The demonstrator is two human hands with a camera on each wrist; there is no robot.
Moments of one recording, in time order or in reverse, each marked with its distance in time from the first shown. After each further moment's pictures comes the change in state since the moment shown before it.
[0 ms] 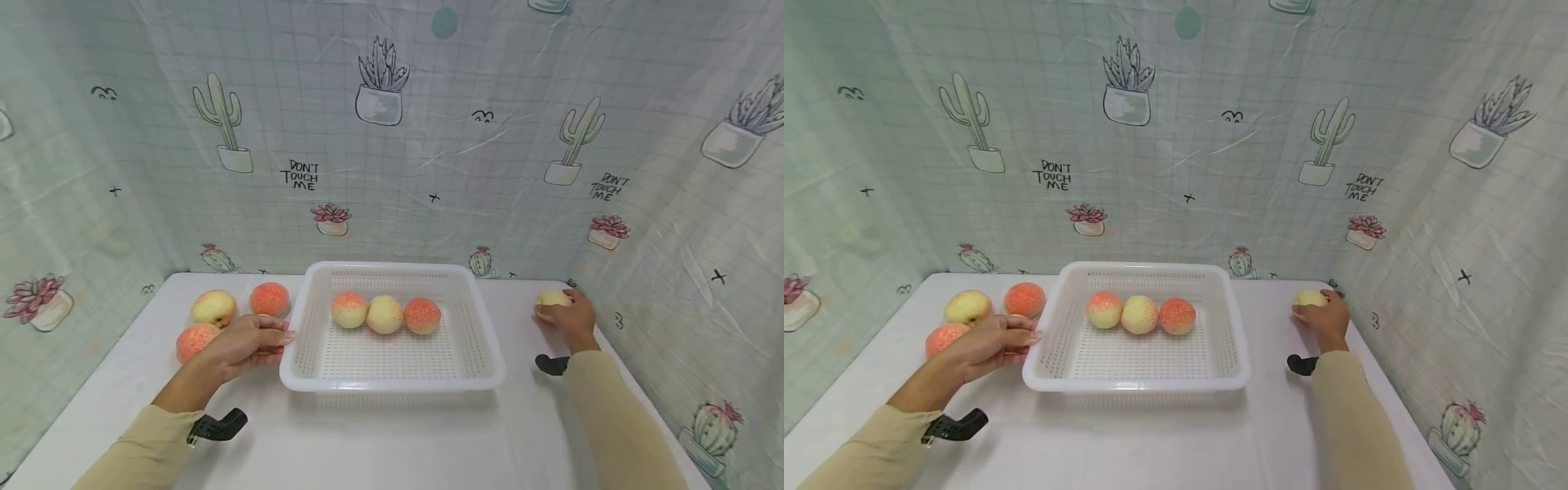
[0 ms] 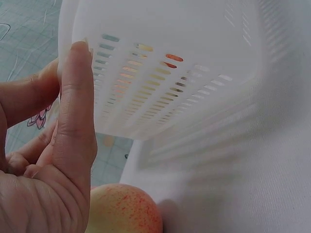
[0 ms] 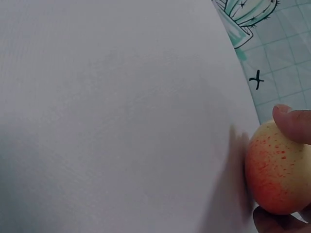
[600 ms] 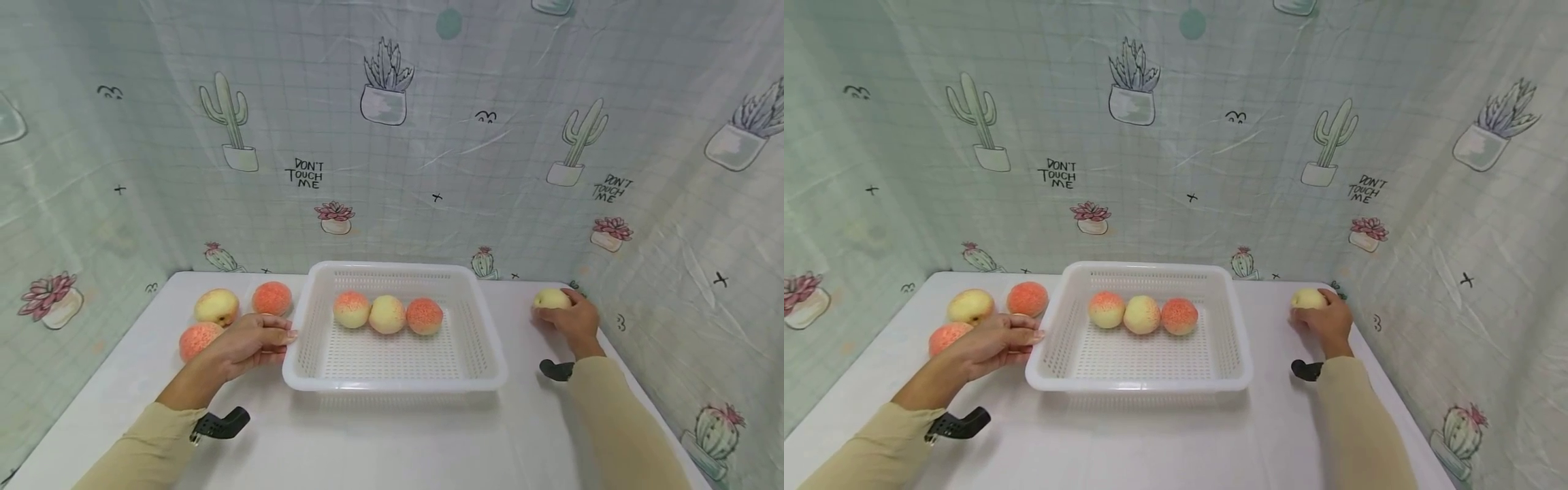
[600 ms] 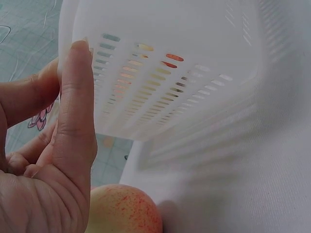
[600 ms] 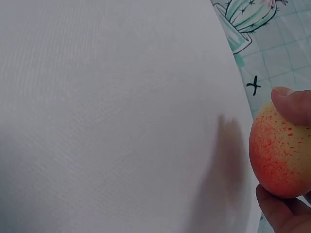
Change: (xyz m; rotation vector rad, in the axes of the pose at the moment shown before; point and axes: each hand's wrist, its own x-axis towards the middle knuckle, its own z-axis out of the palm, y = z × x) left_hand 0.001 -0.001 -0.002 0.001 -0.004 -0.005; right_hand 0.002 0.006 0.000 -0.041 -0.022 -0.059
